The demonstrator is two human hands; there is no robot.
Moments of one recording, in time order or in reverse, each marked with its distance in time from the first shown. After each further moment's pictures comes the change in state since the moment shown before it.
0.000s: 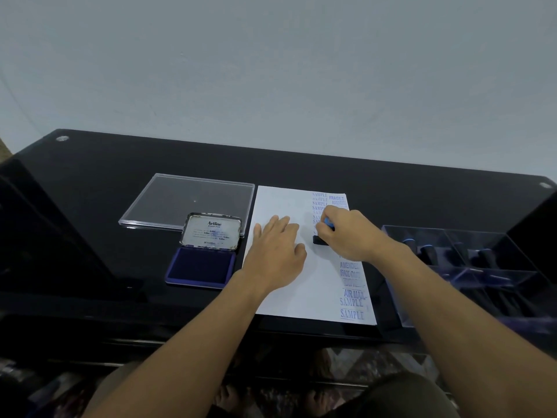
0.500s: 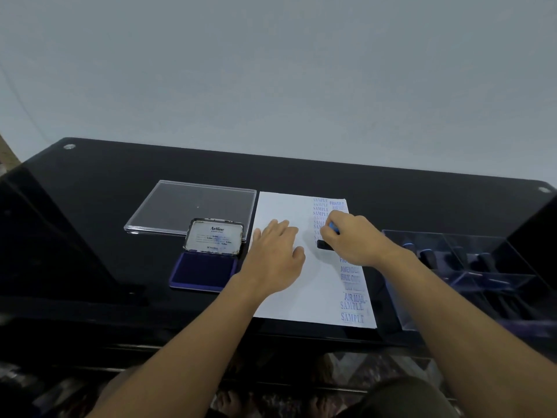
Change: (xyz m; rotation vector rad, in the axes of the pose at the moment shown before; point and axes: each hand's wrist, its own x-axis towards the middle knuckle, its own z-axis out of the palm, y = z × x) left_hand -0.005 0.001 -0.012 -0.009 0.006 0.001; right_hand -0.012 -0.003 -0.009 0.052 0.002 0.042
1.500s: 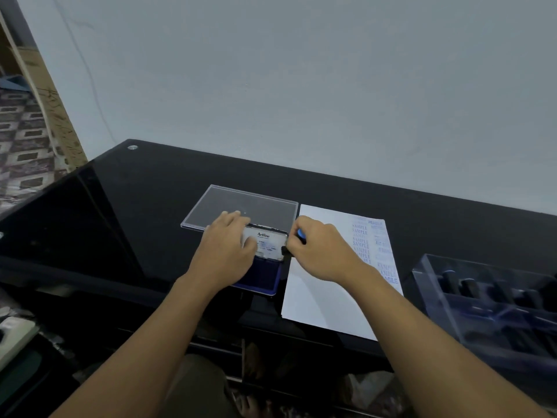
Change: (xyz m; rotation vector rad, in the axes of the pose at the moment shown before) left_hand -0.064 -0.097 -0.094 -0.045 0.264 -0.228; right_hand -0.009 -0.125 0.041 0.126 0.066 -0.268
